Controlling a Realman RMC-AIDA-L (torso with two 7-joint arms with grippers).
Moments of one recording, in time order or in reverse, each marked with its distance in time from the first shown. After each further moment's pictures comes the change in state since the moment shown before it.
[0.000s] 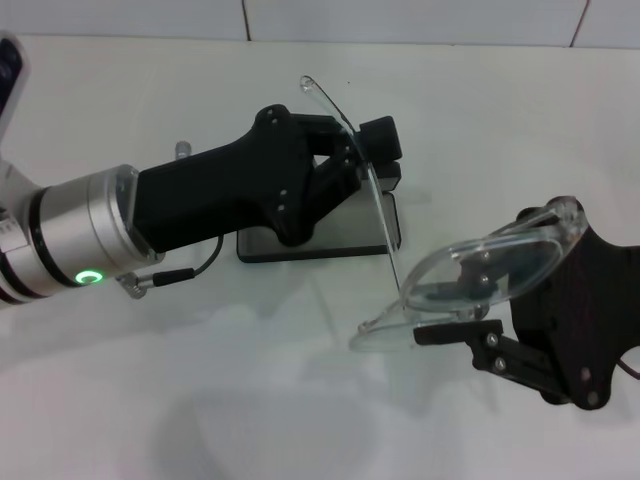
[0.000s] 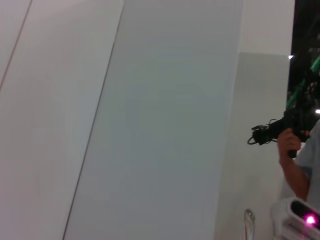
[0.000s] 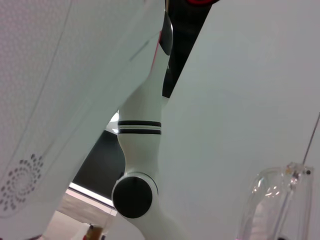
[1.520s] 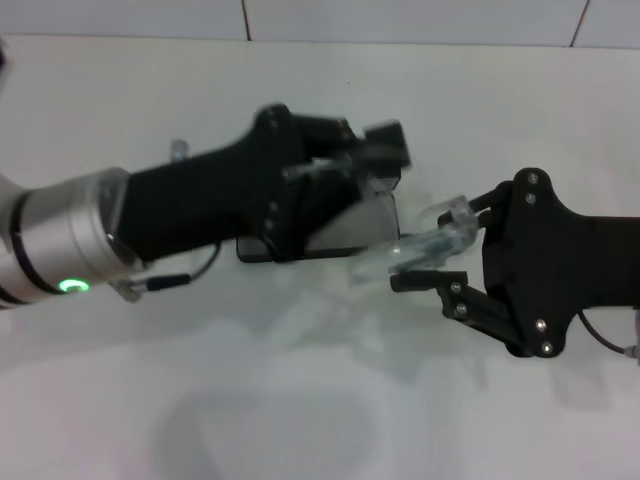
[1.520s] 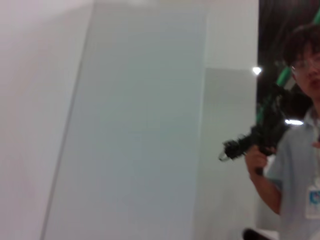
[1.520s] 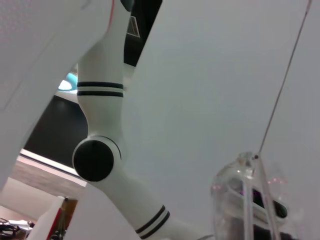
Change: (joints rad) left arm 0.029 0.003 0.038 0.065 -0.052 0.060 -0.003; right arm 0.005 -0.003 -0.003 0.025 -0.005 0.118 0.005
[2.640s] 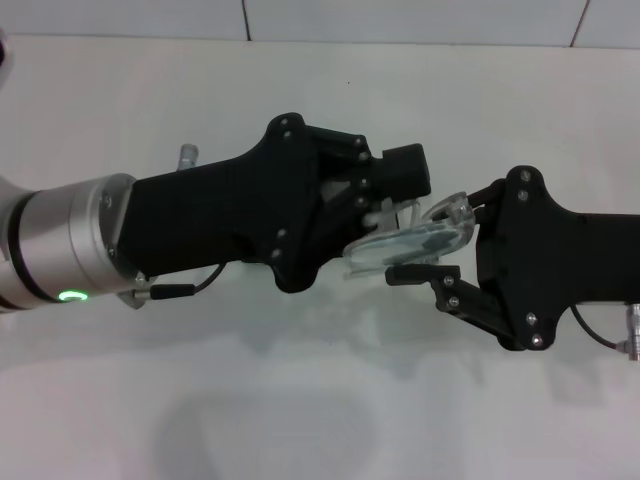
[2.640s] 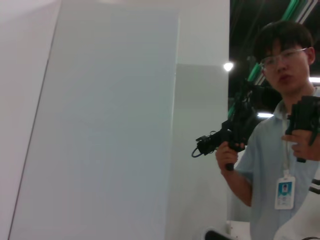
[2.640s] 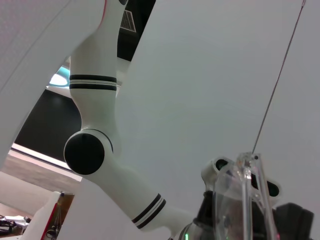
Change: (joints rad) left arm 0.019 0.003 0.054 0.080 -0.003 0.019 -0.006; right arm 0.004 0.002 -0.002 0.009 -0.004 0.024 0.001
